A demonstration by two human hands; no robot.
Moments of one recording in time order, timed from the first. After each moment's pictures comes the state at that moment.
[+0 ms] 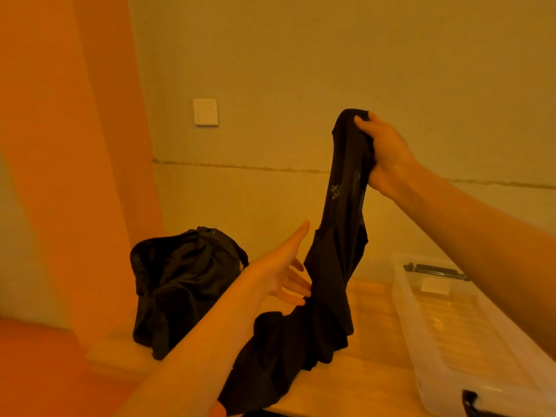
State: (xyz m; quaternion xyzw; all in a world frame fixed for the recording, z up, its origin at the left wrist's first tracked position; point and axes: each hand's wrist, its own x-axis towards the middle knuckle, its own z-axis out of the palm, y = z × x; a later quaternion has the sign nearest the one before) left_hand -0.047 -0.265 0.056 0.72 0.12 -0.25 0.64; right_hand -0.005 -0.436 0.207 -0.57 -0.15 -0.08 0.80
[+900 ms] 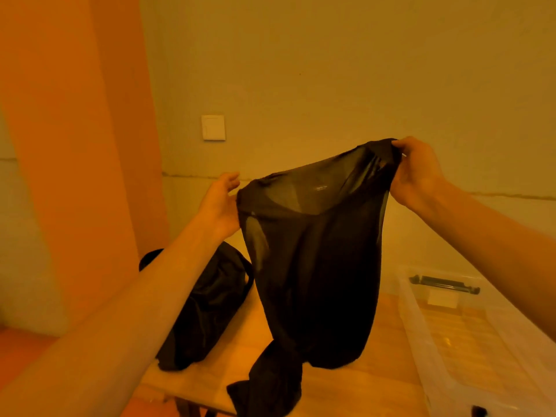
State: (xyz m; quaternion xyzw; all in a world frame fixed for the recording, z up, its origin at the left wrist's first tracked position) left_hand -0.034 -0.182 0.145 0.46 0.04 0.07 0.88; right_hand 0.013 -0.480 0.200 -0.48 -0.09 -0.07 0.87
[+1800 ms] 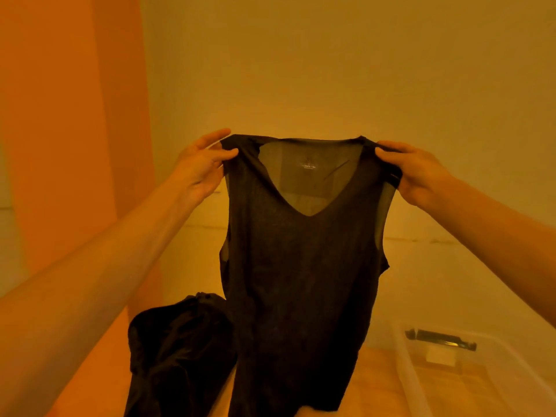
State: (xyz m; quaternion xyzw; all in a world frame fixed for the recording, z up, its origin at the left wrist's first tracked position) left_hand -0.022 -0.157 0.315 0.53 -0.14 0.23 0.80; right_hand 0.019 -0.500 0.317 -0.63 -0.13 -0.18 0.74
